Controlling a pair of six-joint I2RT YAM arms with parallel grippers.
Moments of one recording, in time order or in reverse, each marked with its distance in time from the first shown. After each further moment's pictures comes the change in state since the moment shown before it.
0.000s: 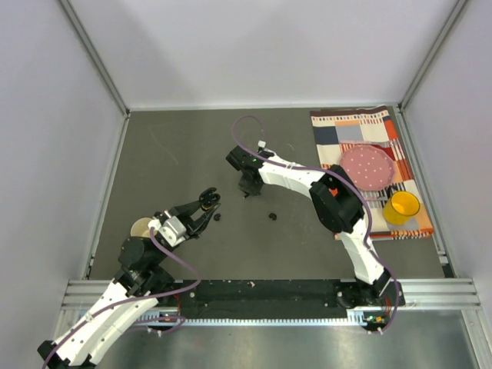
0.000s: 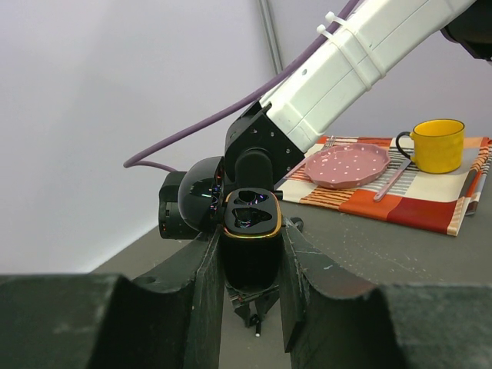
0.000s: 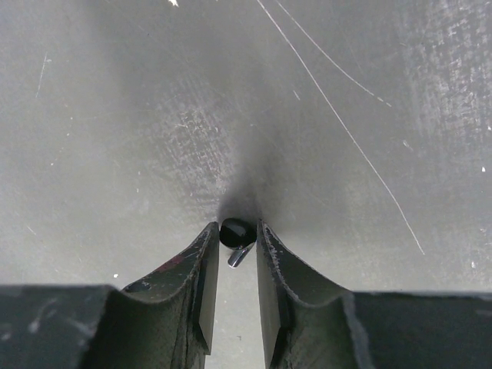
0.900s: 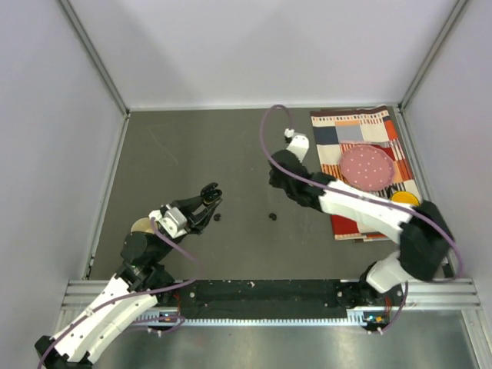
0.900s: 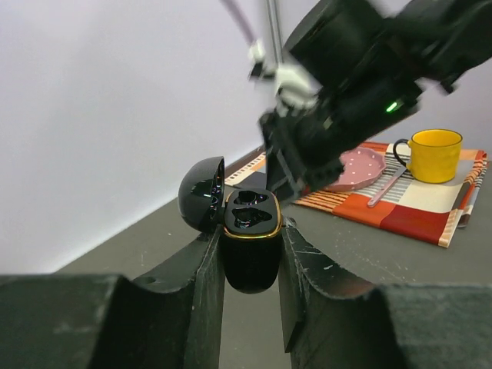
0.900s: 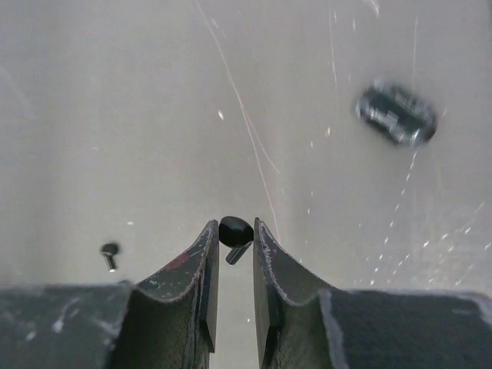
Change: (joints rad) left arm 0.000 0.074 0.025 0.029 -0.029 -0.061; right arm 0.005 -0.651 -0.609 0.438 0.212 -0.443
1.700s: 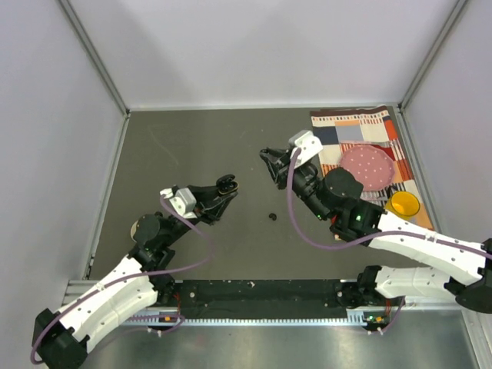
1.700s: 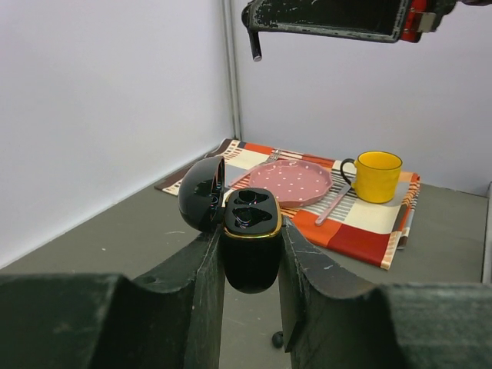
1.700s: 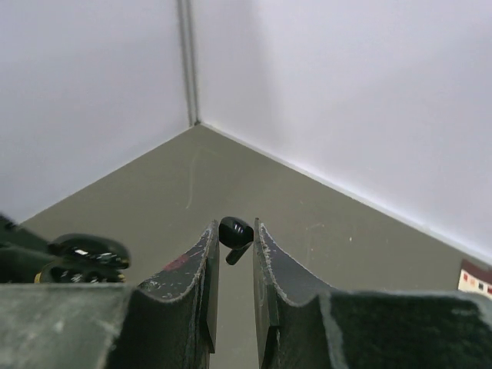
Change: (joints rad) left arm 0.000 0.320 0.069 0.251 0.081 -0.183; right arm 0.238 -0.505 -0.126 0.527 -0.090 -0.866
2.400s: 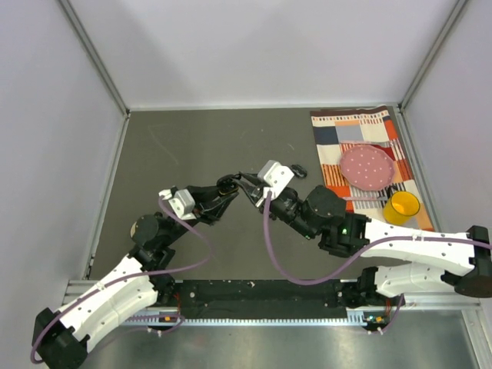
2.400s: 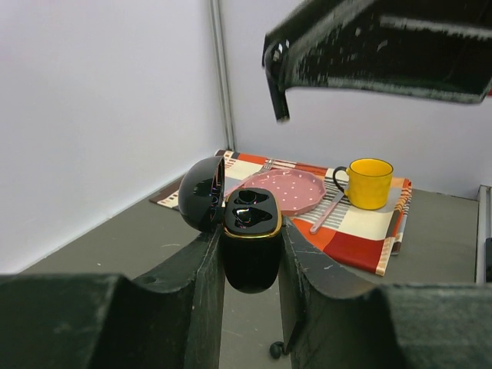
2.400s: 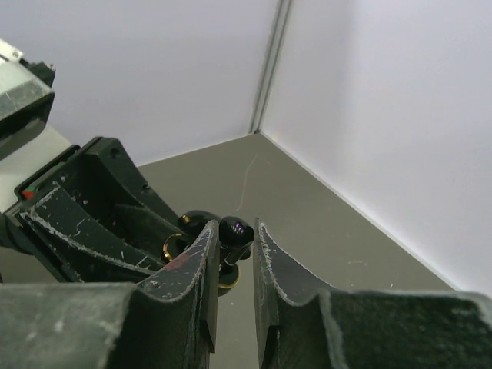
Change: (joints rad) left arm 0.000 0.022 0.008 0.043 0.041 -0.004; right arm 0.224 0.053 -0.001 0.076 -0.044 -0.191
